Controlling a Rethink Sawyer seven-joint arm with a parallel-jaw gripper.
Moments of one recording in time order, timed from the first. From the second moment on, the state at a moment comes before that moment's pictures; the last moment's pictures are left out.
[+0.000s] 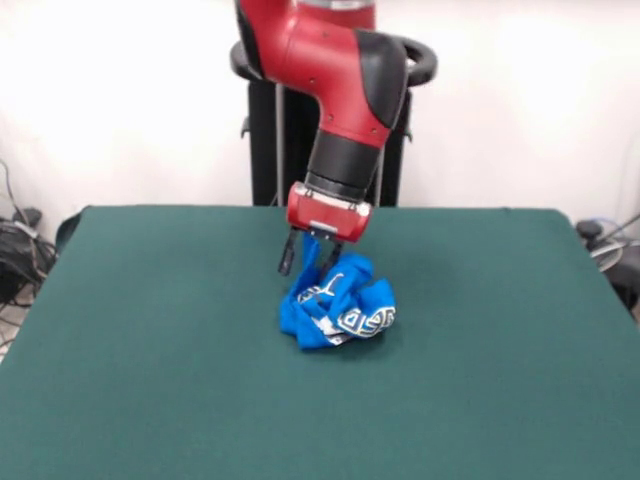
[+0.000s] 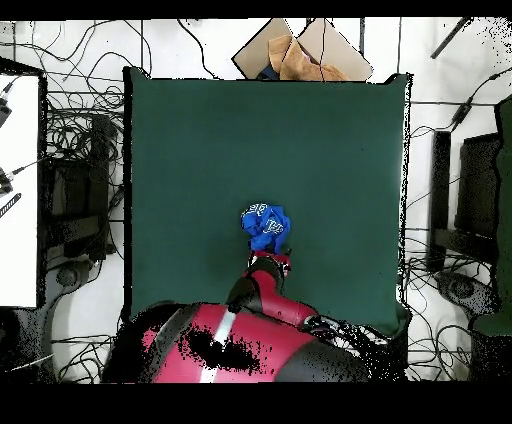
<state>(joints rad) -0.19 -0.37 -0.18 2.14 0.03 -0.60 1.60</state>
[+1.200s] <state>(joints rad) -0.29 -0.88 0.07 2.25 0.07 0.16 1.60</state>
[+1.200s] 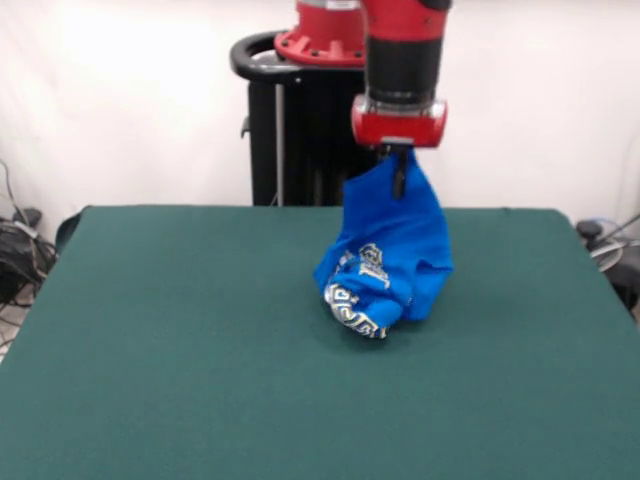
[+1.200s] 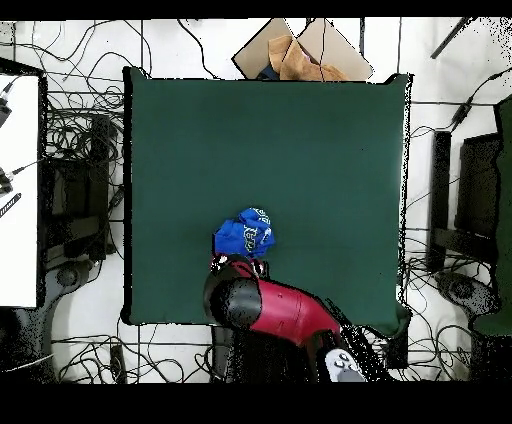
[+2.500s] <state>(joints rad) -0.07 -1.18 0.06 1.88 0.20 1.08 1.69</state>
